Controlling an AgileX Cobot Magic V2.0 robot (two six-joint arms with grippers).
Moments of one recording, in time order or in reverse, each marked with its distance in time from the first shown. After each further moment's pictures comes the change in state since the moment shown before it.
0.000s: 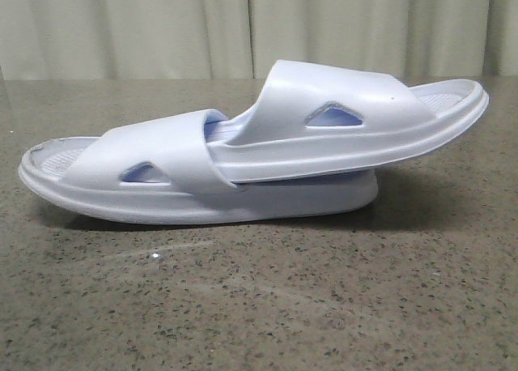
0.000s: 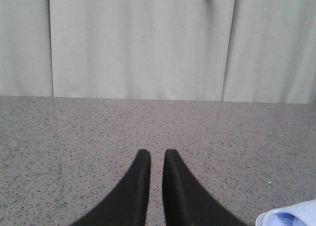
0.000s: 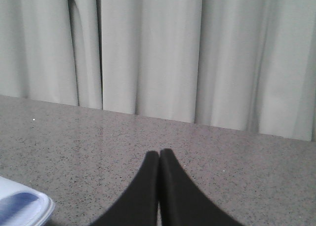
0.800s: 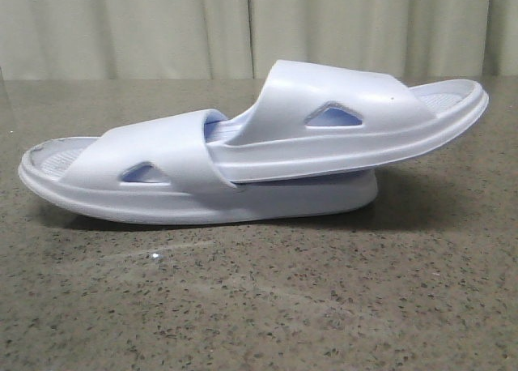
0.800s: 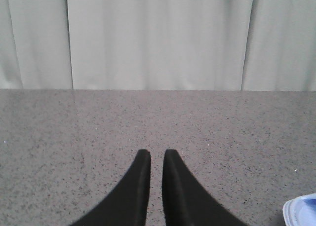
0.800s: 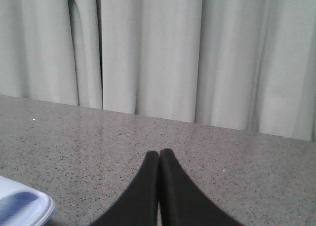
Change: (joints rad) left arm -0.004 -0.022 0.031 0.061 -0.055 0.000; right arm 0.000 0.000 0.000 0.000 0.002 -0.001
